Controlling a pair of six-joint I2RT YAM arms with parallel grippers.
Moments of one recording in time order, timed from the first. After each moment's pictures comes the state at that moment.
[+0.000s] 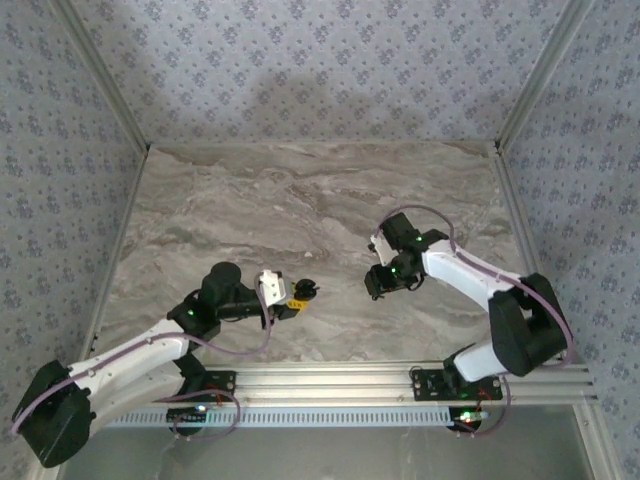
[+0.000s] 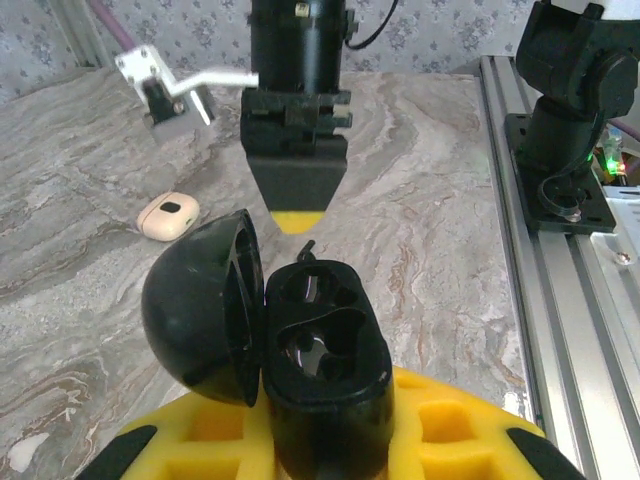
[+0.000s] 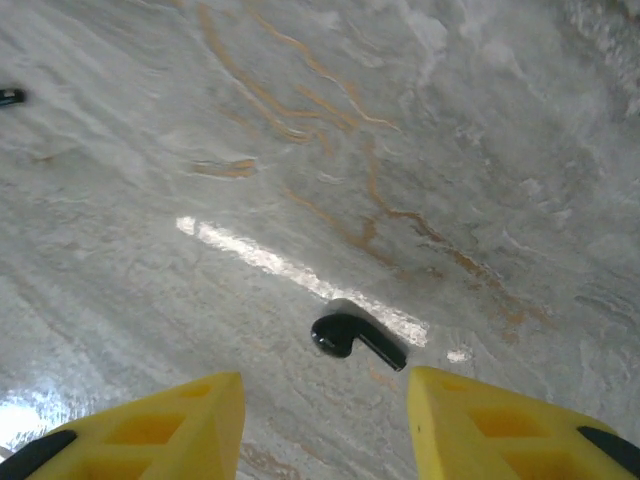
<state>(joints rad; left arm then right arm) -0.75 0.84 0.32 0.18 0.58 0.25 0.48 1.47 0.87 -0.75 -0.24 0.15</state>
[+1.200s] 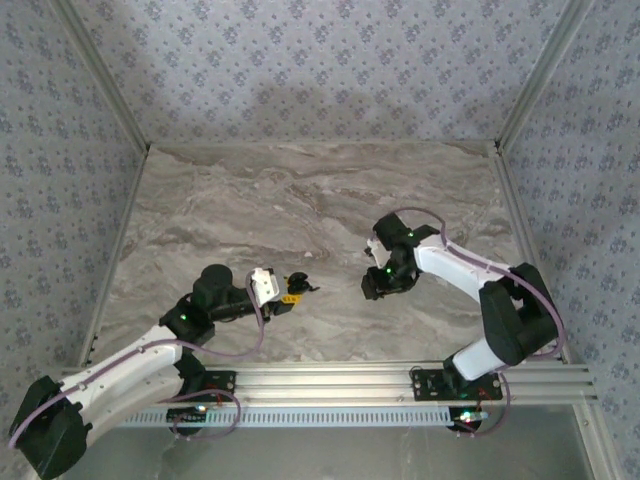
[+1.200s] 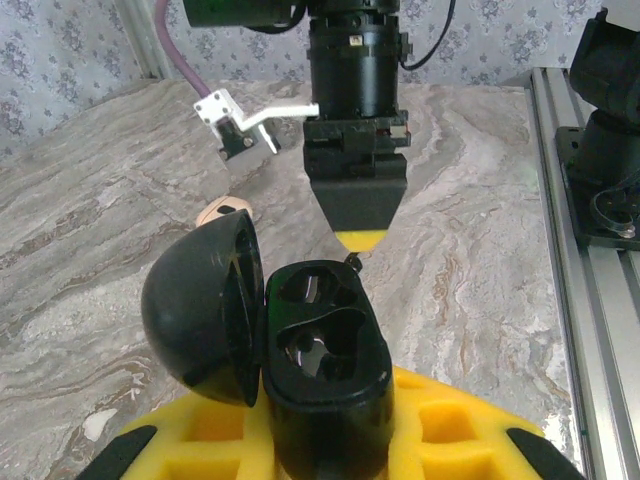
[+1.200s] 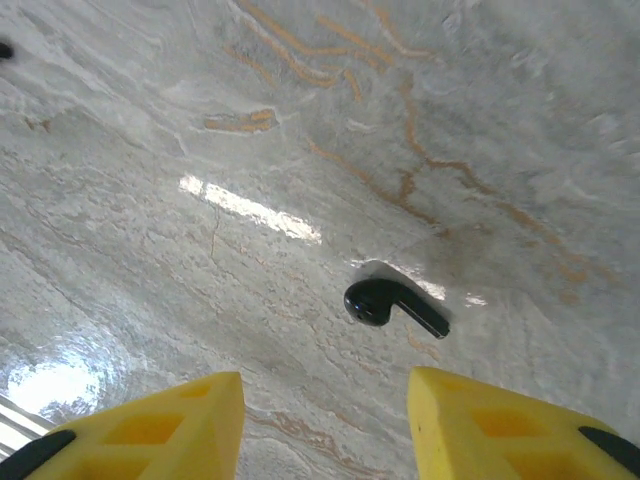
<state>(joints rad) -0.73 0.75 0.30 0.15 0.51 0.24 0.52 1.51 0.93 -0.85 -0.26 0.20</state>
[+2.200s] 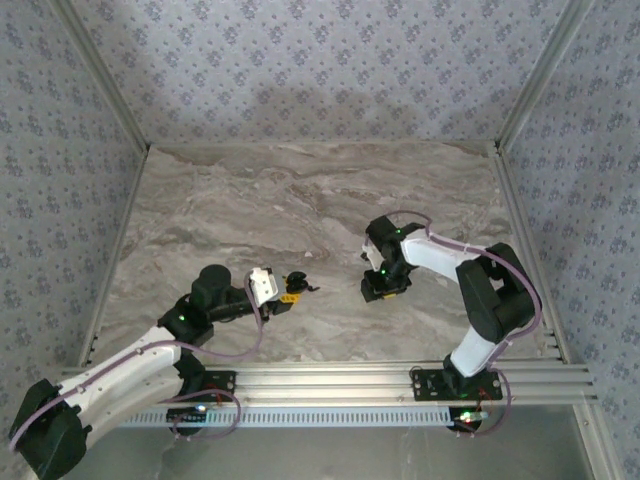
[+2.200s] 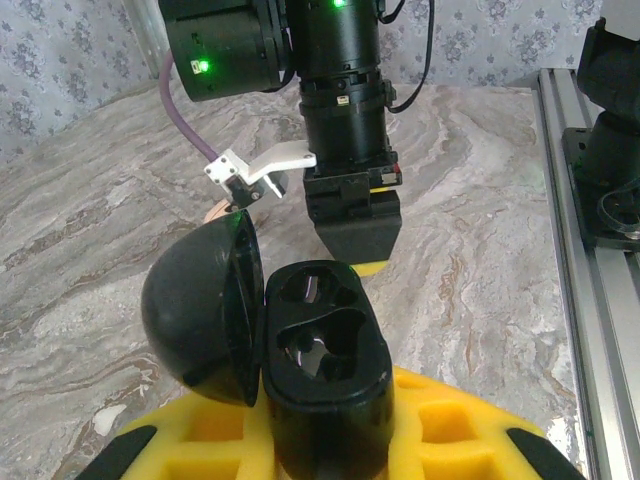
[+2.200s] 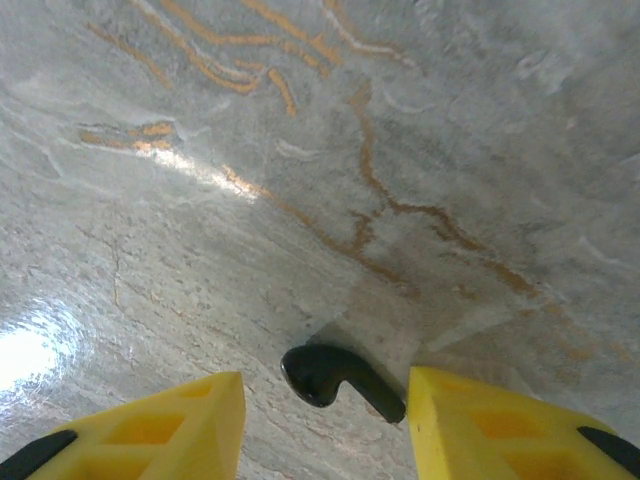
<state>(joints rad) -0.72 0.74 0.30 0.14 0.51 0.24 0.53 1.66 0.95 -0.83 -0.23 0.15</state>
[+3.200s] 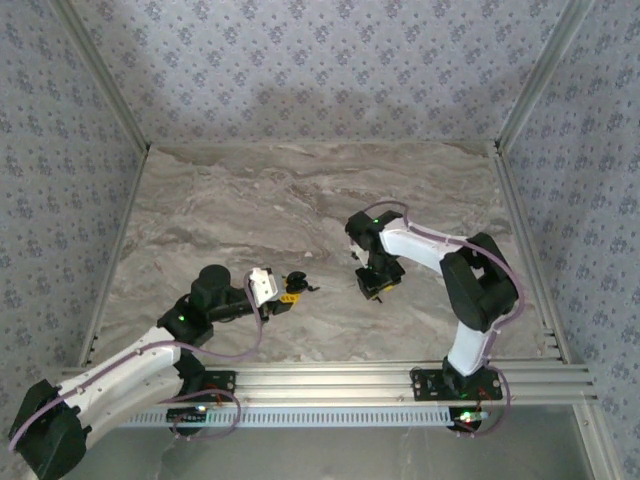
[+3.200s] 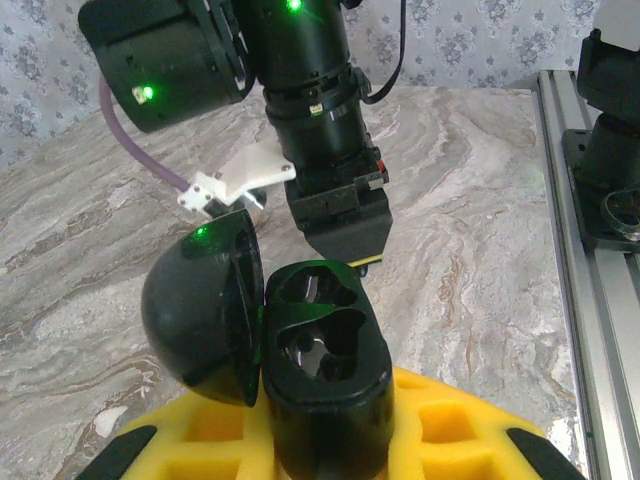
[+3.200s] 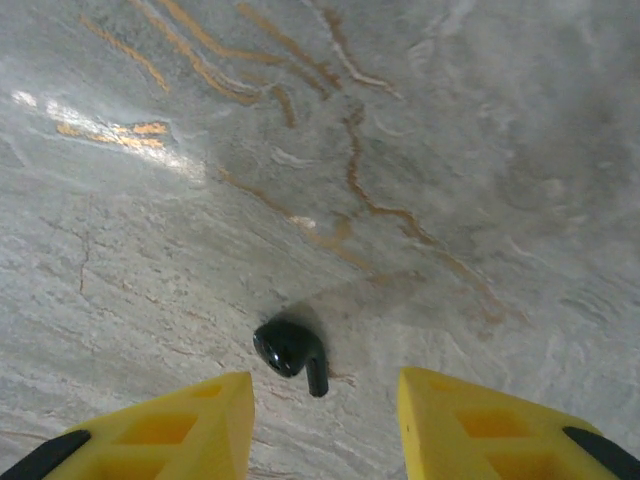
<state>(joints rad) -0.72 0.73 0.30 0.14 0.51 0.24 0.63 1.79 1.17 -1.06 -0.02 0.12</state>
